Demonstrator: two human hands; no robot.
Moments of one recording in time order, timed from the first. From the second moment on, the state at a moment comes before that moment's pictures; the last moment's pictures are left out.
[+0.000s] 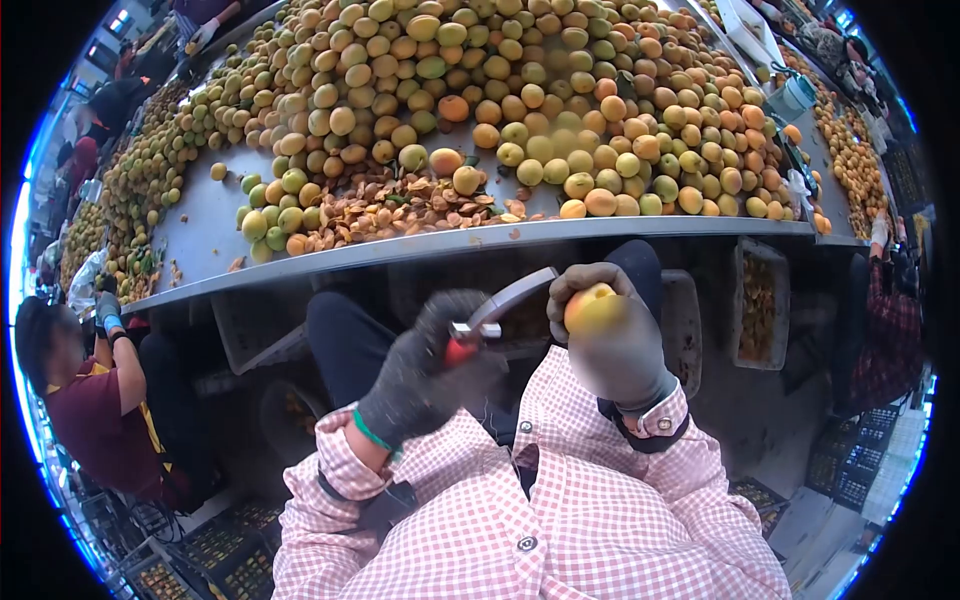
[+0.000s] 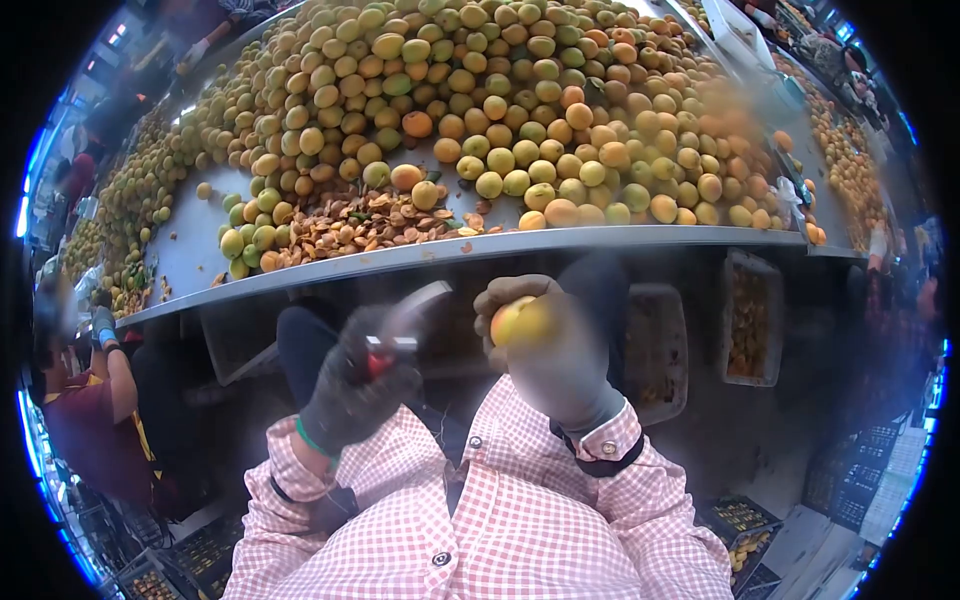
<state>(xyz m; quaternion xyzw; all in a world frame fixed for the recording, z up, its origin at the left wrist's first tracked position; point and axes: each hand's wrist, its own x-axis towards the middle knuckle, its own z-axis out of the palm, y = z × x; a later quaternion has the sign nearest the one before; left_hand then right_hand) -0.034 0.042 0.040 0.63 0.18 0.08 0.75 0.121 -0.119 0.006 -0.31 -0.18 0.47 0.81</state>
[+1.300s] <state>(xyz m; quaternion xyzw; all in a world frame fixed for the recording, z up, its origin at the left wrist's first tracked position) -0.031 0.026 0.029 0.88 0.12 0.06 0.45 0.091 -0.092 0.027 -0.31 -0.23 0.48 0.79</state>
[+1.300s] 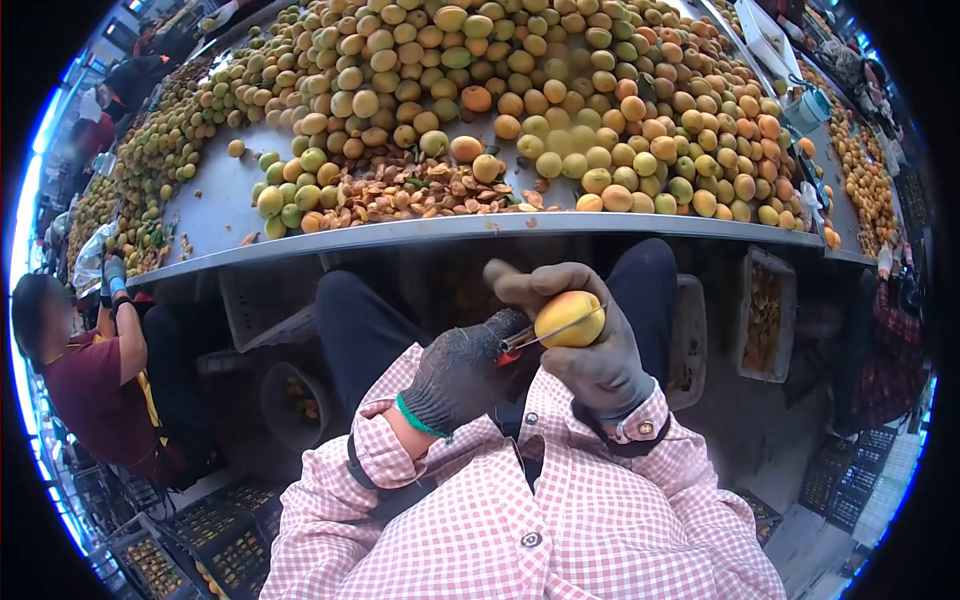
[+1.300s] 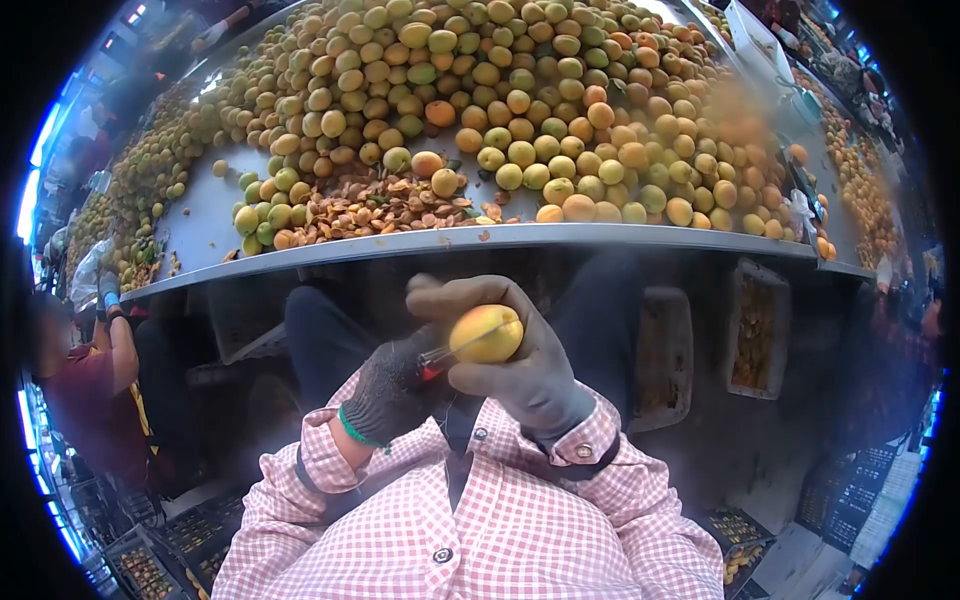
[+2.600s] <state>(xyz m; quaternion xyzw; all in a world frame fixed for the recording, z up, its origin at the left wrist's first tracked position) -0.039 0.016 0.011 0.85 0.15 0.08 0.49 0.098 -0.120 0.009 -0.37 -0.18 0.44 0.80</state>
